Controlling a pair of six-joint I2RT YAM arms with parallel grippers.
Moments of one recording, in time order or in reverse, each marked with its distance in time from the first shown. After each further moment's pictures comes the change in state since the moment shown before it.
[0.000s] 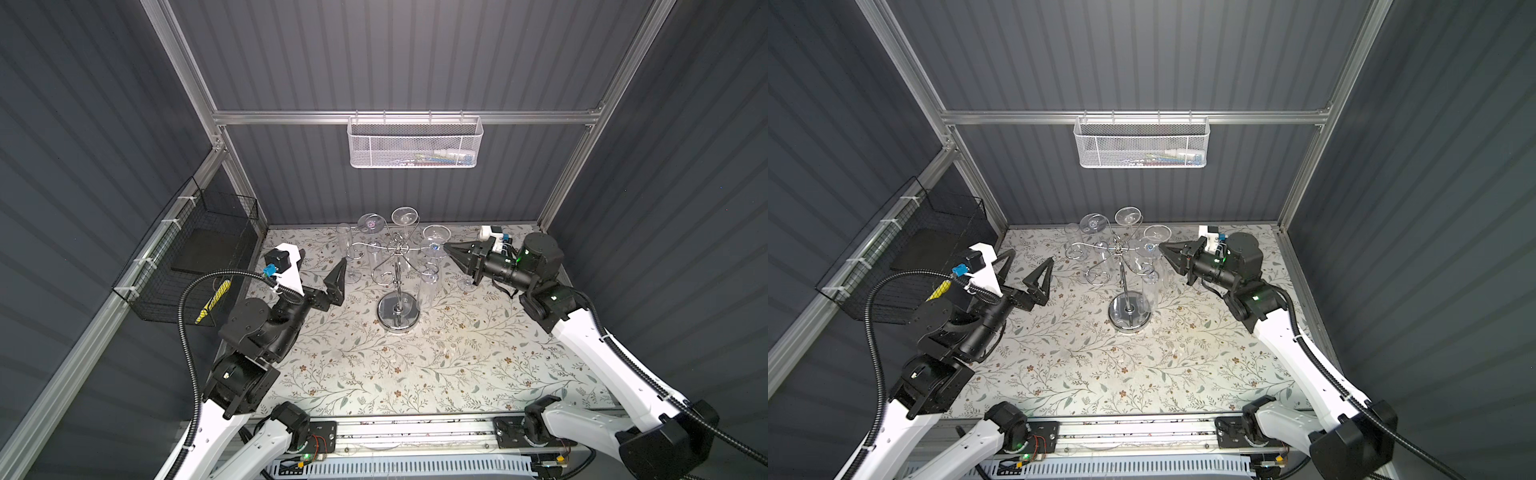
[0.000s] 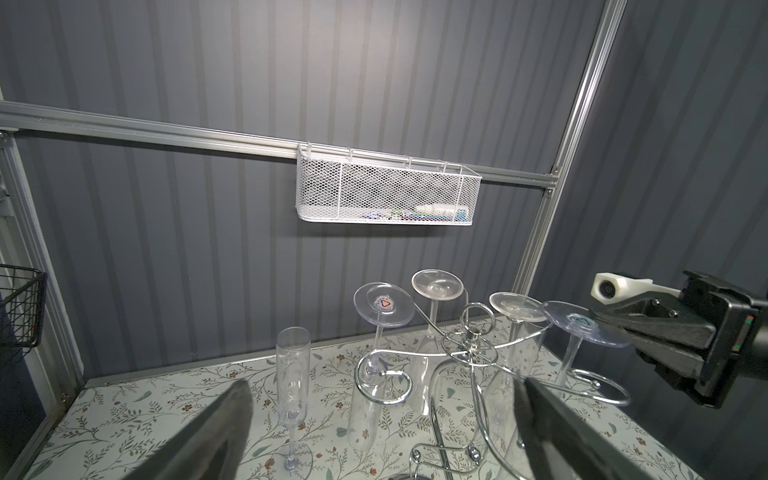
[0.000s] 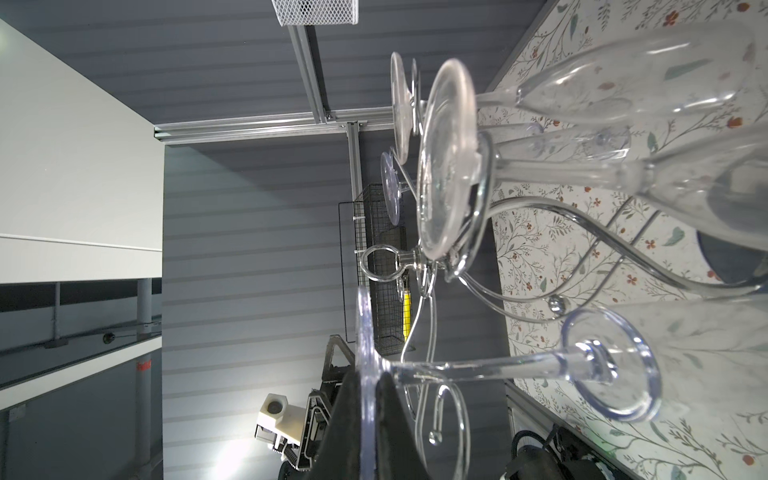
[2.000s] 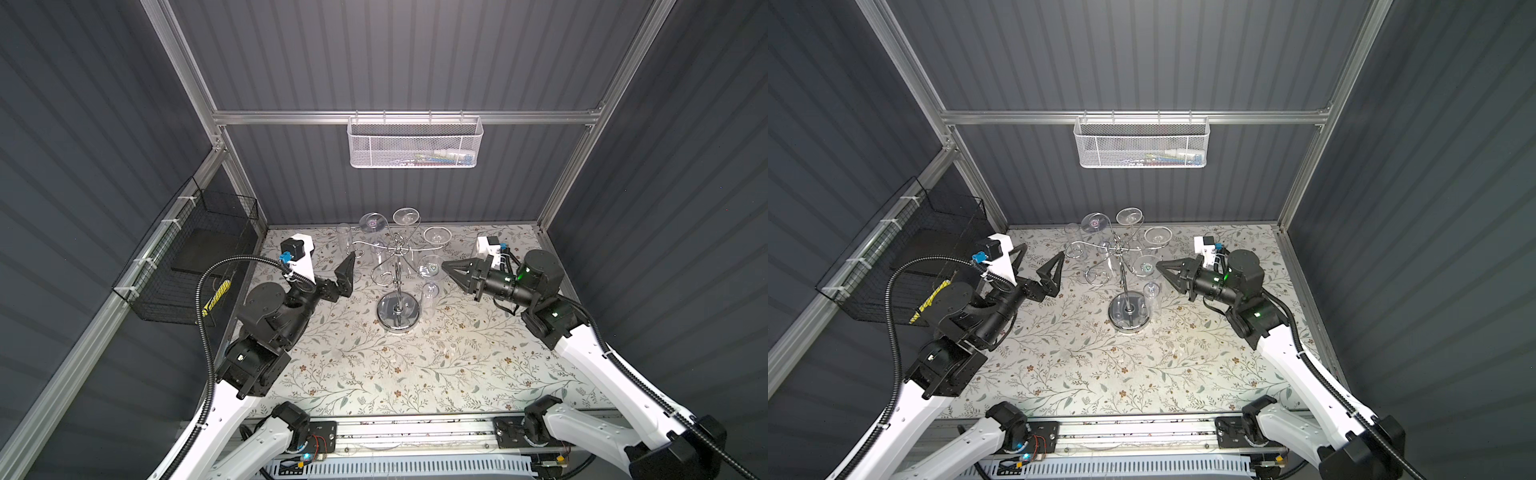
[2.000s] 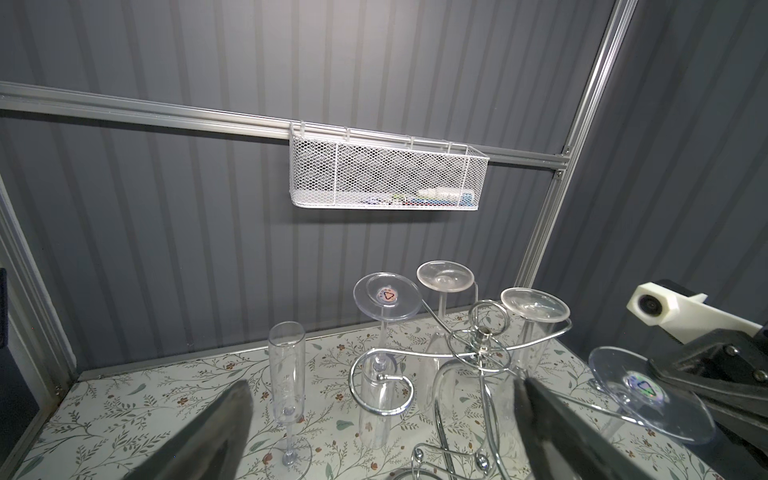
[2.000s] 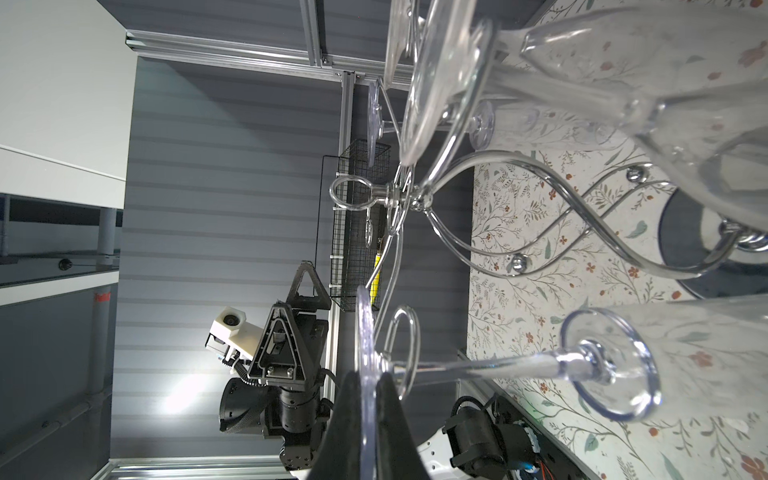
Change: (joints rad) left arm 0.000 0.087 0.022 0.026 0.000 0.001; right arm 0.038 -0.084 -0.126 0.048 -0.074 -0.160
